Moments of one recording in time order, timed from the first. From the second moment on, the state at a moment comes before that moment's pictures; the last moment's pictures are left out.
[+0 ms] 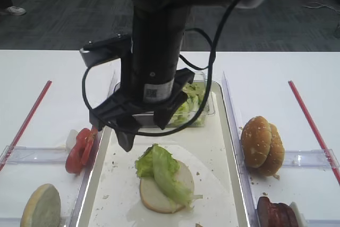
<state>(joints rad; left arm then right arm) 0.00 -0.02 -0.49 0.03 1.18 -0.04 0.81 1.95 -1.63 0.20 1.22 -0.05</state>
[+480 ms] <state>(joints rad) 0.00 -0.02 -0.49 0.03 1.18 -0.04 0.81 1.95 -1.67 0.20 1.22 -0.05</state>
